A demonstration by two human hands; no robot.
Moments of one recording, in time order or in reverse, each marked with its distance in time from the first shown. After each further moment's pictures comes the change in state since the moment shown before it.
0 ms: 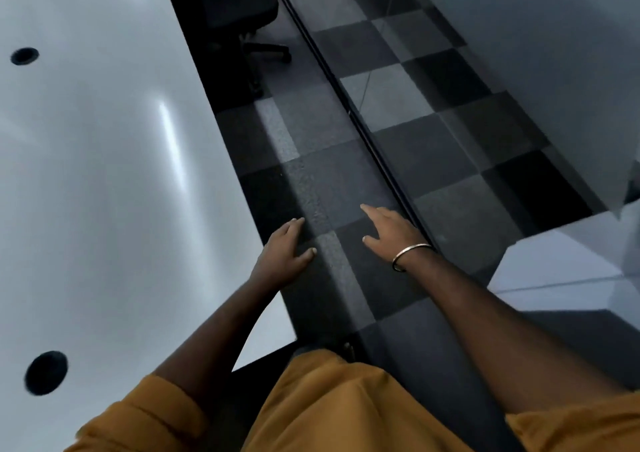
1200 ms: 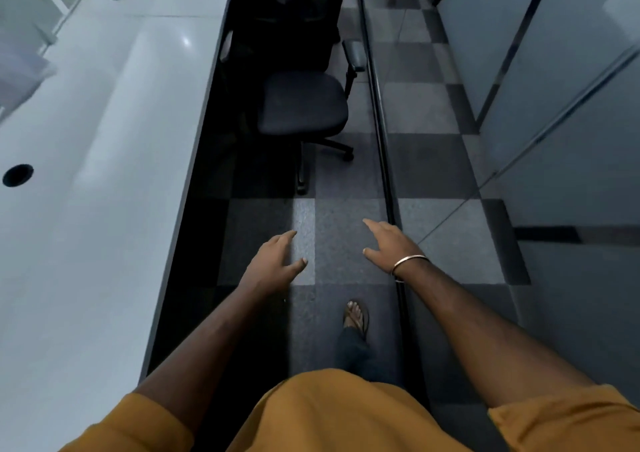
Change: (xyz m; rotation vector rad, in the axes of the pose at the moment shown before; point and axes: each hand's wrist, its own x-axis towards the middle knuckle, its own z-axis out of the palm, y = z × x) left_hand 0.603 0.054 -0.250 -0.109 0.275 -0.343; right_hand 0.702 0.056 -0.303 -0.076 -0.129 -0.330
